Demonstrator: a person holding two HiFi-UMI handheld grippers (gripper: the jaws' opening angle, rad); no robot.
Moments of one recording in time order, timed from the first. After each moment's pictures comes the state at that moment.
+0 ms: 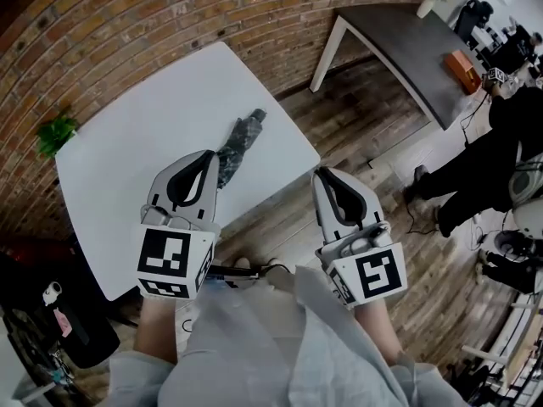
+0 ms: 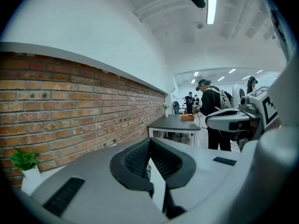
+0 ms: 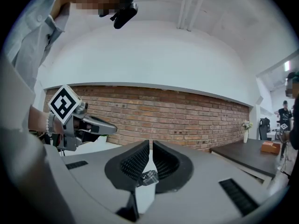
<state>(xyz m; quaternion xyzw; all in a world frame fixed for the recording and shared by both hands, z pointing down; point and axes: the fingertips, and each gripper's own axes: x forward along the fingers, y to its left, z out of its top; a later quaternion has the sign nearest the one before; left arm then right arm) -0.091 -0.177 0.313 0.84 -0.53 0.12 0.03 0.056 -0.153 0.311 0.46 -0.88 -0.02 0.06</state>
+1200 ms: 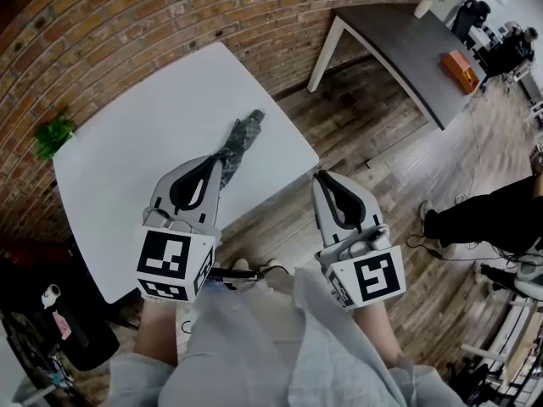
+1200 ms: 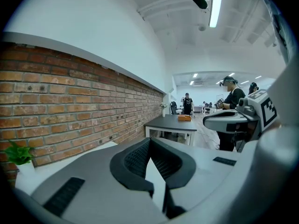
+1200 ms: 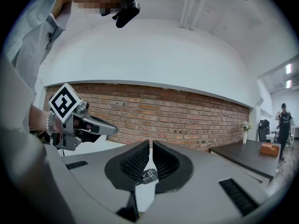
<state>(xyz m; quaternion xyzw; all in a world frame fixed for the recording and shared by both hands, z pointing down) -0.088 -0.176 0.322 0.85 -0.51 0.12 0.05 0.053 -0.151 0.315 0.47 -0.88 -0.02 0.07</state>
